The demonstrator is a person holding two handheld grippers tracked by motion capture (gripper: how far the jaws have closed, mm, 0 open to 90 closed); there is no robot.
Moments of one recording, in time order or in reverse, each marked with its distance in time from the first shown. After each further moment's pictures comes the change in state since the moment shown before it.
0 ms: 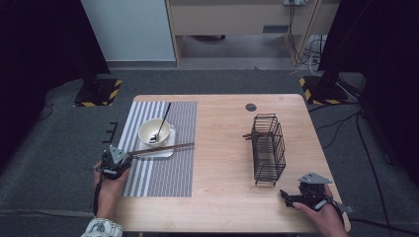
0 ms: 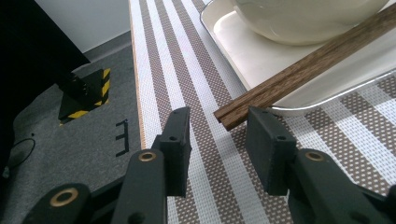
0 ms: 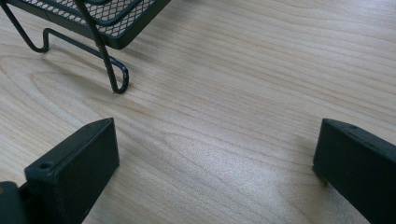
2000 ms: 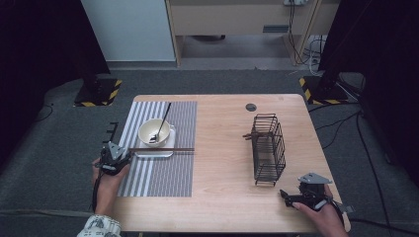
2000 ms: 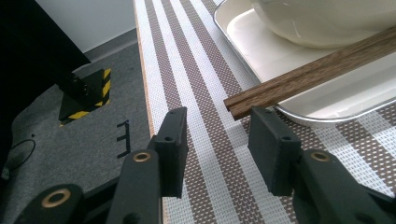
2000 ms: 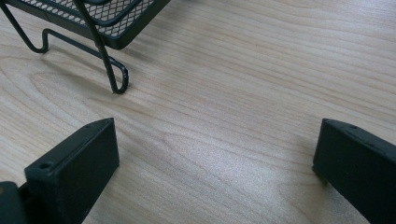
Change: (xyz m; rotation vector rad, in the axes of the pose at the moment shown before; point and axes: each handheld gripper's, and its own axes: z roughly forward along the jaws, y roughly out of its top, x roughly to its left) left arm 0.012 0.001 0.012 0.003 0.001 -0.001; right arm 0.000 0.000 0.000 0.001 -0.003 0.004
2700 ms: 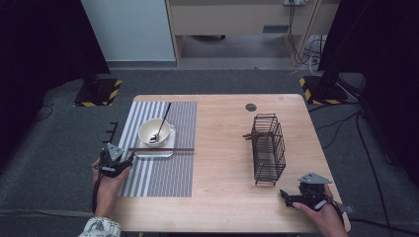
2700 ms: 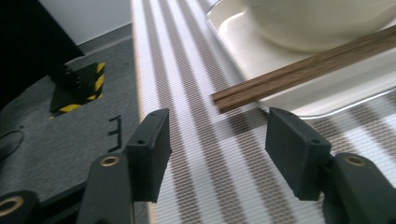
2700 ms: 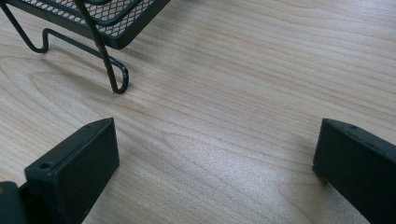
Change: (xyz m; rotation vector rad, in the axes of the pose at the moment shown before) left arm -0.008 0.003 -0.012 -0.010 -0.035 -0.048; right arm 0.000 0.000 0.000 0.001 0.000 -0.001
